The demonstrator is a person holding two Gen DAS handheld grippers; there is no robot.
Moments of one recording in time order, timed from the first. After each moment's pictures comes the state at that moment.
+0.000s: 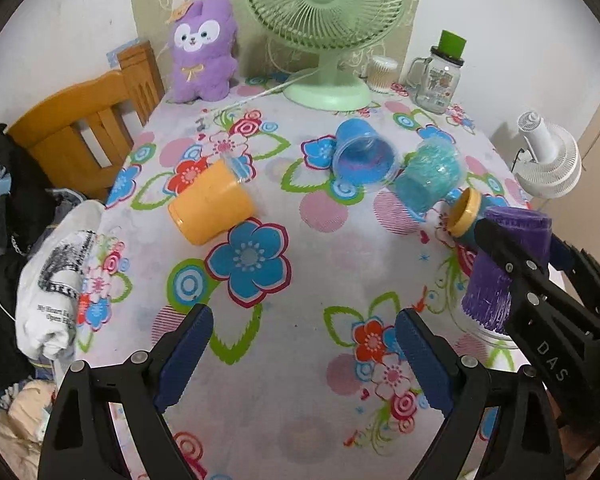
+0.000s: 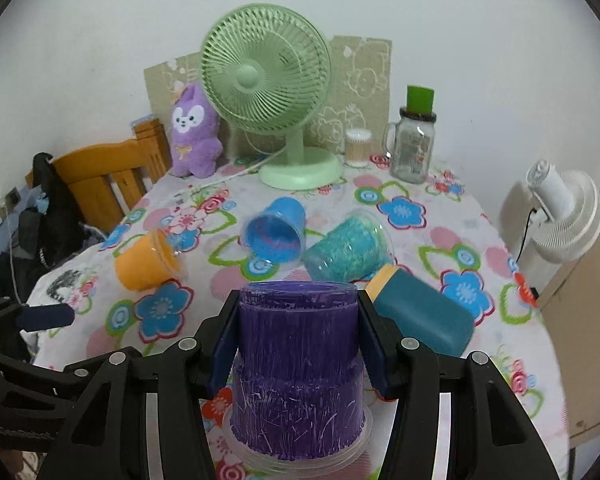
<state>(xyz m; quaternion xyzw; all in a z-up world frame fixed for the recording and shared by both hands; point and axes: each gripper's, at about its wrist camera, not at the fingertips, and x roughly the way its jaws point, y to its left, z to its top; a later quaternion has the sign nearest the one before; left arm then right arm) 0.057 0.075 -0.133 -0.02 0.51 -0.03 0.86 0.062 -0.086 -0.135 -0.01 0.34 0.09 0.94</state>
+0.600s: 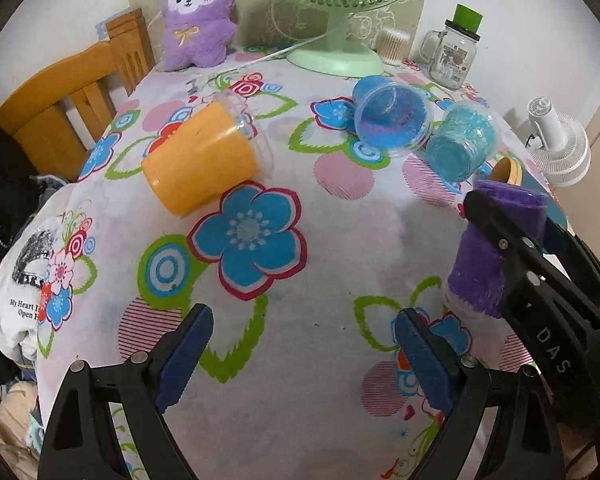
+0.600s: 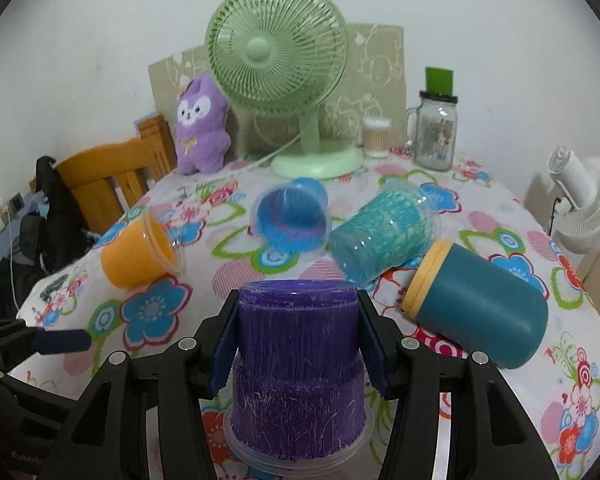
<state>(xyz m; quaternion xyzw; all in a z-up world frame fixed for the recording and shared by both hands) 0.071 0.088 -0.191 -0.02 0.52 -0.04 0.85 0.073 -0.065 -0.186 0.00 0.32 0.11 0.94</state>
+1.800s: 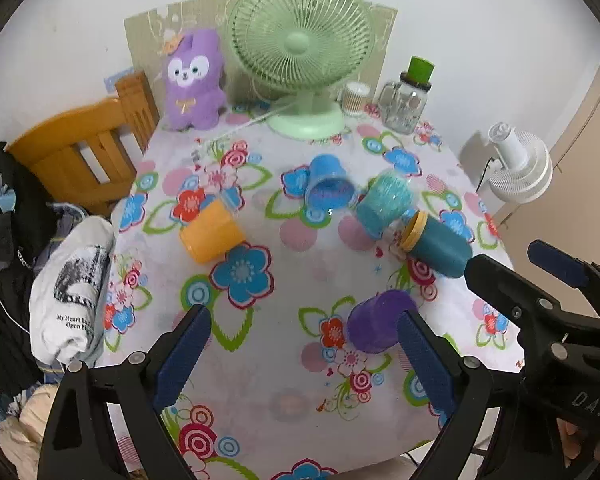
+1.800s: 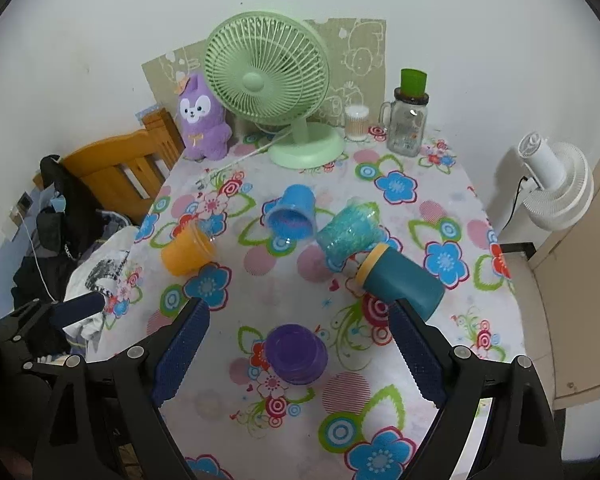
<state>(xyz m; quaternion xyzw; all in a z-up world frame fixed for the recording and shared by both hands) 0.036 0.066 -0.040 -0.02 0.51 -0.06 0.86 0.039 -0.087 -0.022 0.01 0.45 0.09 0.89</state>
